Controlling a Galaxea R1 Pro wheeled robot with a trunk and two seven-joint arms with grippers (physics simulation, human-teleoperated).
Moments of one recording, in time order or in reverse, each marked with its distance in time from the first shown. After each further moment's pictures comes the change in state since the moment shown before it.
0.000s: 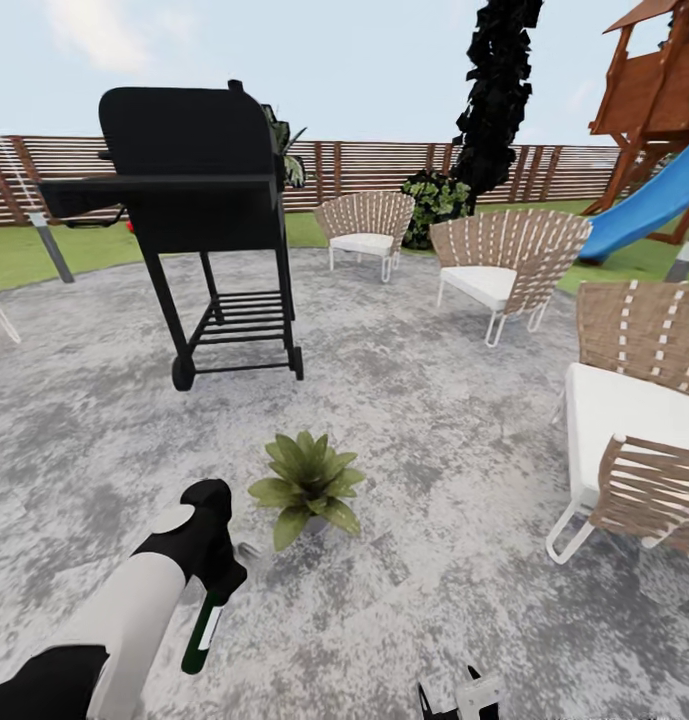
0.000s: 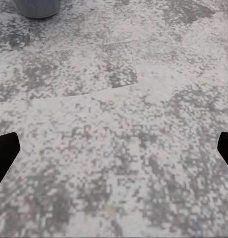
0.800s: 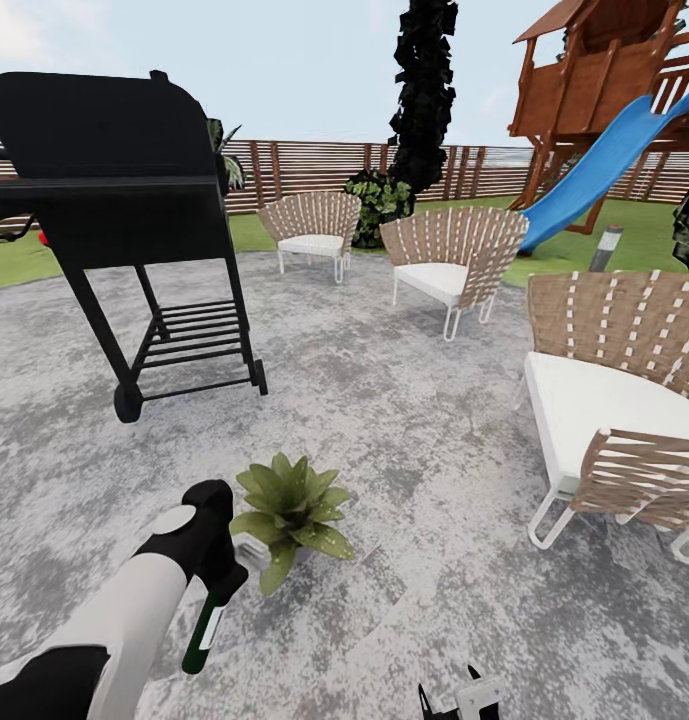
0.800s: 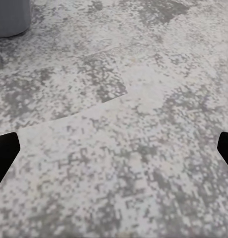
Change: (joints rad) left arm 0.002 -0.004 -0.003 0.001 0.001 -0.004 0.005; right arm 0.000 0.000 -0.001 0.000 0.000 0.000 0.000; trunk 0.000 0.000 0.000
